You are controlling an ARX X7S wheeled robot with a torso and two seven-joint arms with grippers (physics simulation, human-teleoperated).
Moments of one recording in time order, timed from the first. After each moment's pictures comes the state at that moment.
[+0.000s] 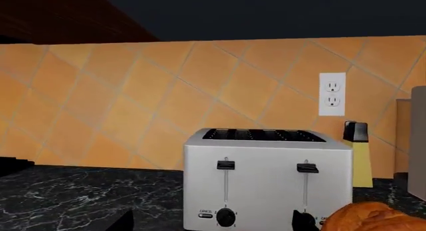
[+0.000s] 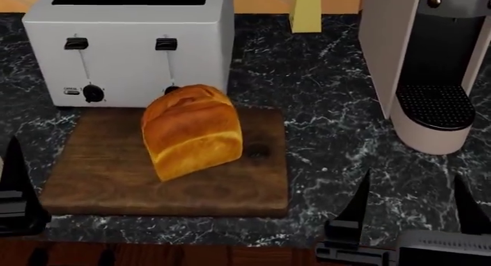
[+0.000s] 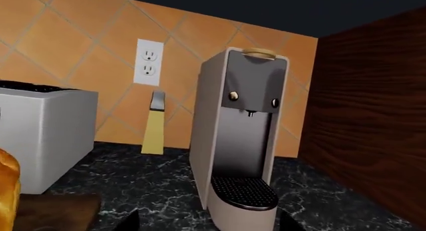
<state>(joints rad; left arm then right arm) -0.16 -0.31 -0.02 0.69 -0.33 -0.52 -0.30 0.10 0.30 -0.01 -0.60 0.13 0.46 0.27</state>
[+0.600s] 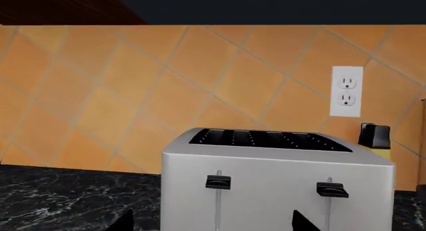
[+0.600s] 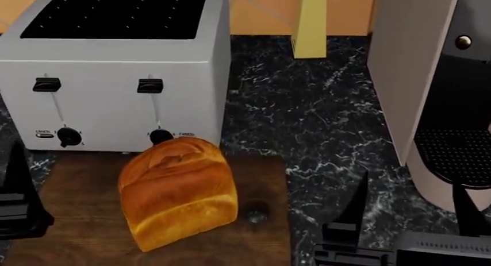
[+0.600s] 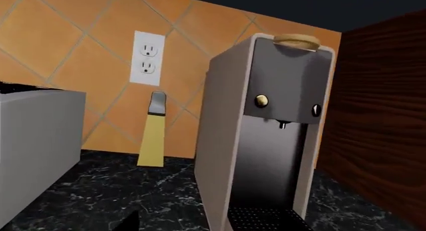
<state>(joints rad) -0.15 -0.31 -0.02 0.66 -0.35 -0.49 -0.30 0.09 0.31 -0.02 -0.60 0.13 0.46 0.28</state>
